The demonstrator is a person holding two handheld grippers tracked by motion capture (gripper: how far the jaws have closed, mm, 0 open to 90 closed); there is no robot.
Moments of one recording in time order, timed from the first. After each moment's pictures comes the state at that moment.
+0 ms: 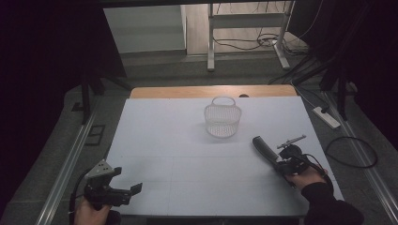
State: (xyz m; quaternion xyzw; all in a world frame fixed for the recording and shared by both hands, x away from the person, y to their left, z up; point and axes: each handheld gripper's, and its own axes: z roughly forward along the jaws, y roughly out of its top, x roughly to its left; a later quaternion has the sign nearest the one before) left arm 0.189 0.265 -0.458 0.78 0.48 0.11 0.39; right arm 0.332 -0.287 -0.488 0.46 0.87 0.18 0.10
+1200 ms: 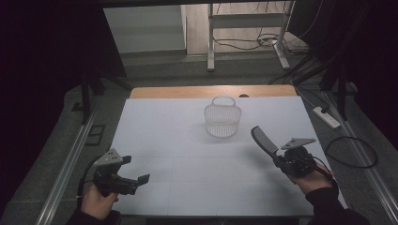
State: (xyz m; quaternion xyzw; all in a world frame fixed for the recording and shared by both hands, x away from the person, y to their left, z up) left arm 0.223 0.252 -0.448 0.80 0.42 0.10 0.42; right arm 0.305 -0.283 -0.453 0.40 0.86 0.25 0.18
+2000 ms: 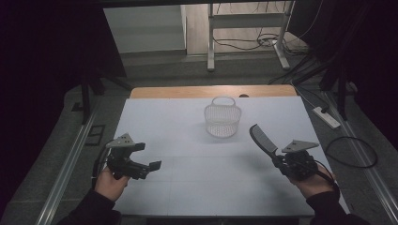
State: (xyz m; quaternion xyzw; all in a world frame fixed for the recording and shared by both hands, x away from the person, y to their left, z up) left arm 0.266 0.229 -0.435 0.80 0.39 0.07 0.45; right arm 0.290 -0.277 -0.443 0.37 0.86 0.27 0.21
